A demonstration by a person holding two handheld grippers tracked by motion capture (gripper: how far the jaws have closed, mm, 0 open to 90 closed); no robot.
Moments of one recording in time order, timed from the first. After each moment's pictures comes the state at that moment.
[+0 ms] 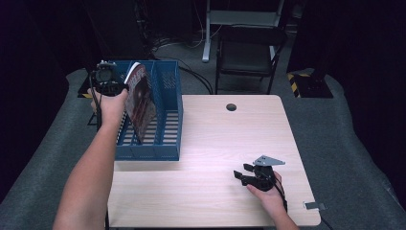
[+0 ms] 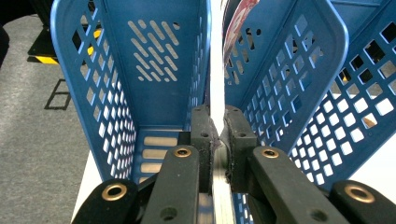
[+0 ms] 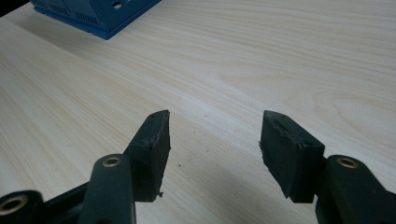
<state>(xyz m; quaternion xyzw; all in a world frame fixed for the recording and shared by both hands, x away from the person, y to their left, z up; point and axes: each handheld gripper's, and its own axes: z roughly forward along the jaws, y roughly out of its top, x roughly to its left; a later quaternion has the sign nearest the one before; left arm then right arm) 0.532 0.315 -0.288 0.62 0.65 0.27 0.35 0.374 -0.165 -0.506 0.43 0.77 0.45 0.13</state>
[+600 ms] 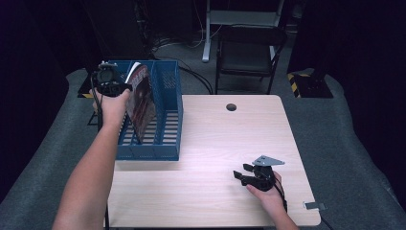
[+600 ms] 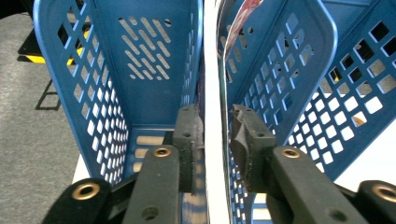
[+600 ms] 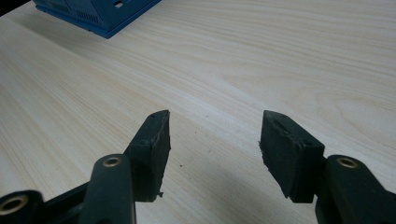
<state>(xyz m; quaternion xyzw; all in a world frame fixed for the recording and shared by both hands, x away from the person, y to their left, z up) 0.532 0.313 -0.291 0.63 0.64 0.26 0.35 0.374 -0.164 -0.506 0.43 0.77 0.45 0.13</state>
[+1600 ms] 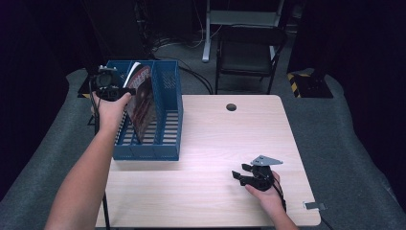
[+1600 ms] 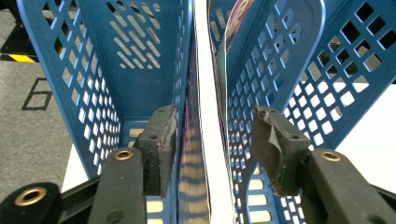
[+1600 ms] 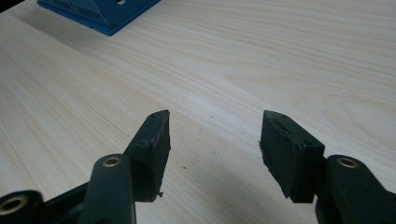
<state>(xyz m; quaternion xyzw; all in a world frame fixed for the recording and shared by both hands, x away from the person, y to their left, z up) 0.520 0.317 -0.296 0.64 0.63 0.24 0.36 0.375 -0.160 -0.507 0.42 0.78 0.45 0.13</state>
